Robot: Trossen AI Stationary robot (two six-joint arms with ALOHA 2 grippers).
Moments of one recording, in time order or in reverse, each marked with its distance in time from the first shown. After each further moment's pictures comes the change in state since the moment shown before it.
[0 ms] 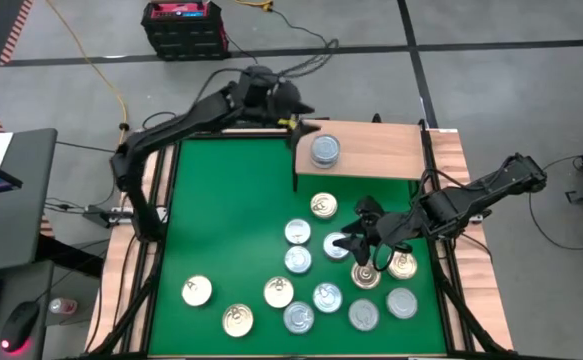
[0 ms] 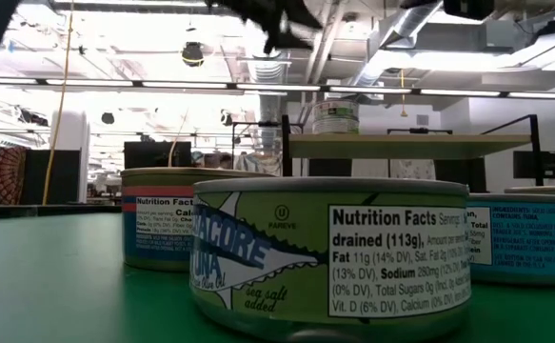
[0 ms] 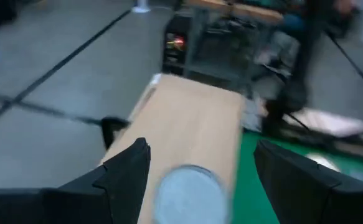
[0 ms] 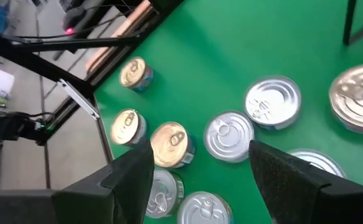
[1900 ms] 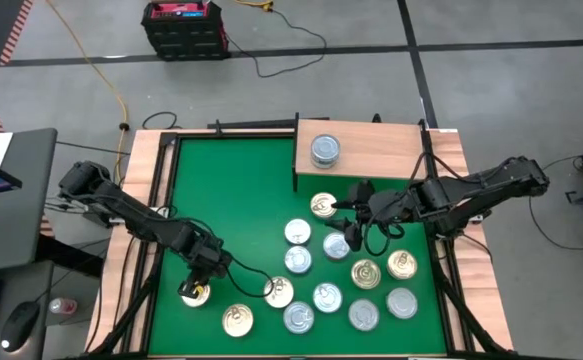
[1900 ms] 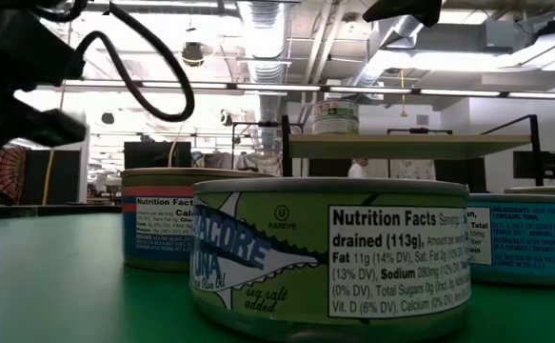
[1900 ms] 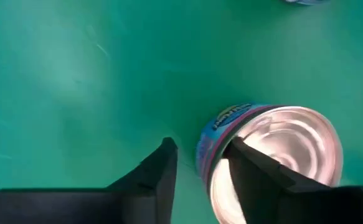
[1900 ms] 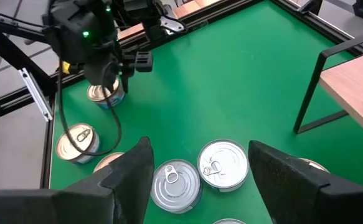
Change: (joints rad) left arm -0.921 -0.401 -1.111 -0.284 -0.050 -0.229; right arm -0.142 0.001 -0.001 0.100 0.008 -0.464
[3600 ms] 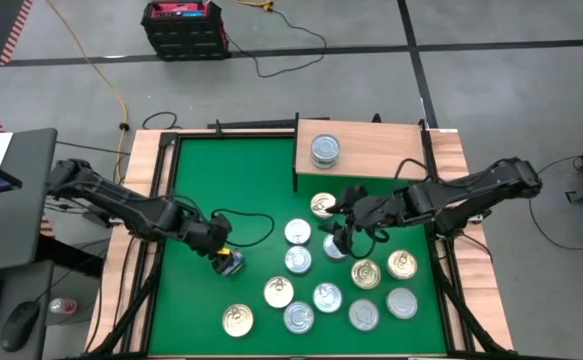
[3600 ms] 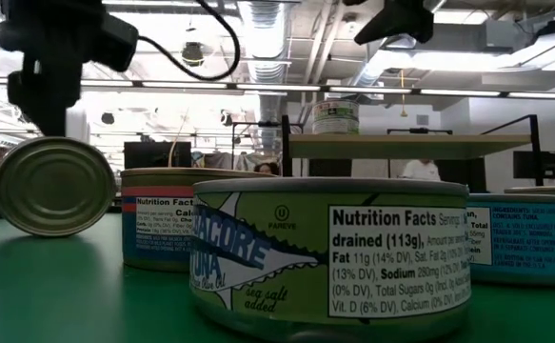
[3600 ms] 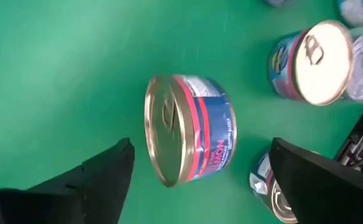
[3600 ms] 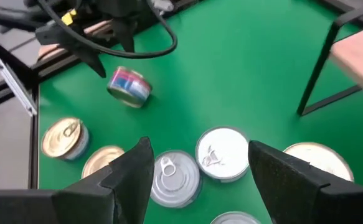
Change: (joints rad) left arm 0.117 -0.189 0.075 -0.003 -0.217 -0.912; right arm -0.021 0.090 0.001 0.003 -0.018 0.062
